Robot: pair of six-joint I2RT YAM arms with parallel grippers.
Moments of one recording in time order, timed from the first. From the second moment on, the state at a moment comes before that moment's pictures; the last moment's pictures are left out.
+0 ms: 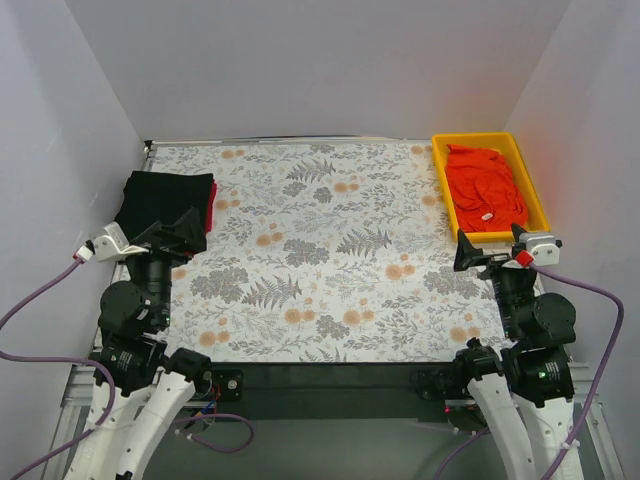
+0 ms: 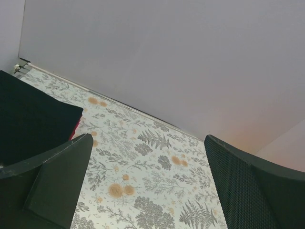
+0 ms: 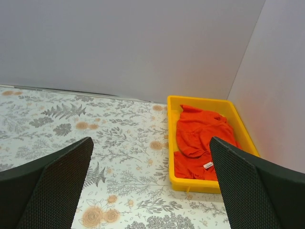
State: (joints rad) left arm -0.34 0.35 0.74 -0.18 -0.43 -0.45; right arm 0.22 0.20 0.65 -0.23 0.08 -0.08
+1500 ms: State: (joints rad) left arm -0.36 0.57 0.53 -0.19 -0.18 -0.59; right arm -0.16 1.94 1.37 -0.40 0.09 0.26
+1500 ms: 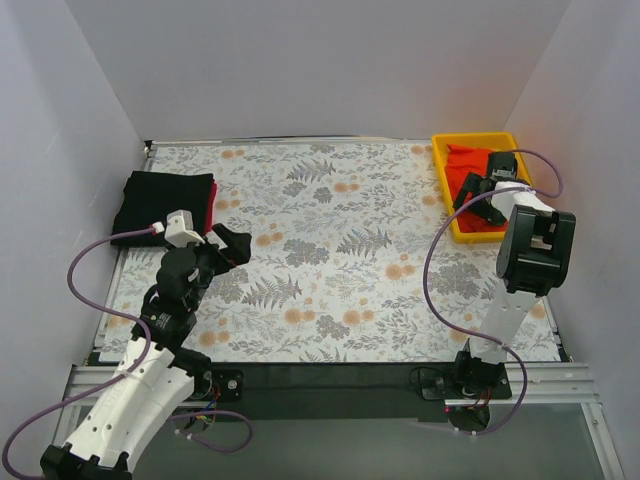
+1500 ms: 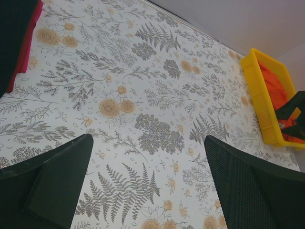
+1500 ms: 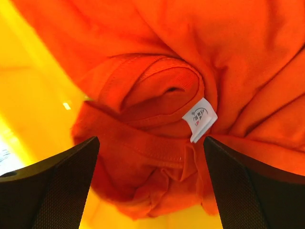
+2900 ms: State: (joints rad) left arm -0.37 0.58 0.53 -0.18 -0.17 -0.58; right arm 0.48 1.58 1.91 -0.29 -0.38 0.25
